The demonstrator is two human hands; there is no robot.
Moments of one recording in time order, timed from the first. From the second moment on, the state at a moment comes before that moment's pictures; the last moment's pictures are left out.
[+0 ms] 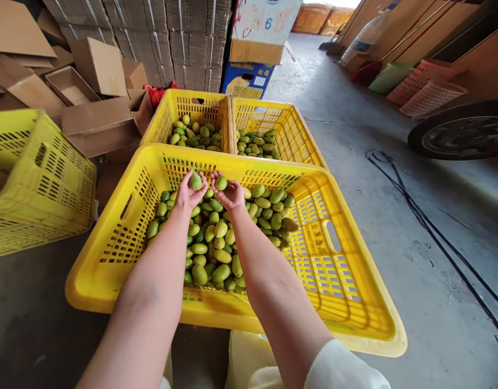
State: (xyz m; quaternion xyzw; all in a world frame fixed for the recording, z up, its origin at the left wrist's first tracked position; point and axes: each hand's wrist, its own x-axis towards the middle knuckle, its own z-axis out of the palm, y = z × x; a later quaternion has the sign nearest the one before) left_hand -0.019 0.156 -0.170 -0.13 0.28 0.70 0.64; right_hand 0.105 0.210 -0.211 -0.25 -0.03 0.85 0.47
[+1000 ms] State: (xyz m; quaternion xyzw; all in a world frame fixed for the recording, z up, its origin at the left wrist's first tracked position) left_hand -0.016 0.162 -0.170 -0.16 0.31 0.69 0.63; right_hand 0.101 0.213 -0.215 -0.28 -0.06 0.86 0.42
